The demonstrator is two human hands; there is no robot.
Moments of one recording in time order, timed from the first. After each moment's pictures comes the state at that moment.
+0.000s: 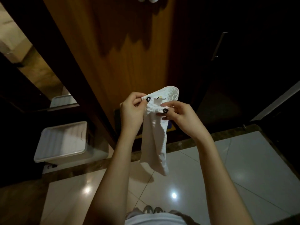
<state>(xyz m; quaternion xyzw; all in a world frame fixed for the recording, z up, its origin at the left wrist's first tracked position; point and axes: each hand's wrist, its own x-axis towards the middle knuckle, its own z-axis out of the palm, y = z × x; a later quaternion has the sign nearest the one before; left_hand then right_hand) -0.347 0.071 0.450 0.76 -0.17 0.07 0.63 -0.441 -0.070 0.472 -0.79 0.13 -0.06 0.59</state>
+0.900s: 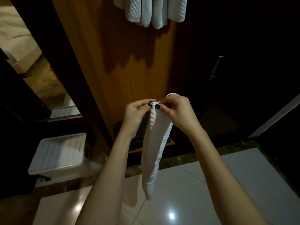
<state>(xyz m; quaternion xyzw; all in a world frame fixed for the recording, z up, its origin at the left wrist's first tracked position) -0.326 0.079 0.488 0.59 -0.20 -0.15 0.76 -0.398 -0.059 0.525 -0.91 0.02 -0.24 0.33</state>
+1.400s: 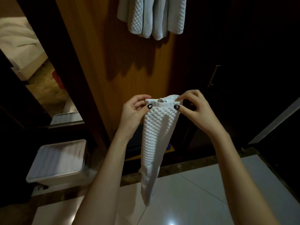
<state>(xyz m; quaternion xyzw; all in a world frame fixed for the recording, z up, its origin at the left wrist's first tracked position) -0.327 0.091 0.515 0.61 -0.24 -0.09 0.75 -0.425 -0.105 0.540 -0.90 0.04 -0.21 0.38</state>
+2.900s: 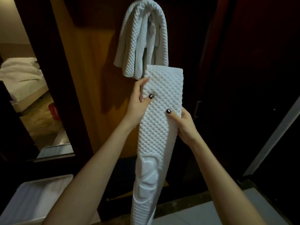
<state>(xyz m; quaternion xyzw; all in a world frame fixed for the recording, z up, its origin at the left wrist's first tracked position) -0.297 0.031 0.621 0.57 -0.42 0.02 0.71 -0.393 -0.121 0.574 -0.67 -0.05 -0.25 0.70</state>
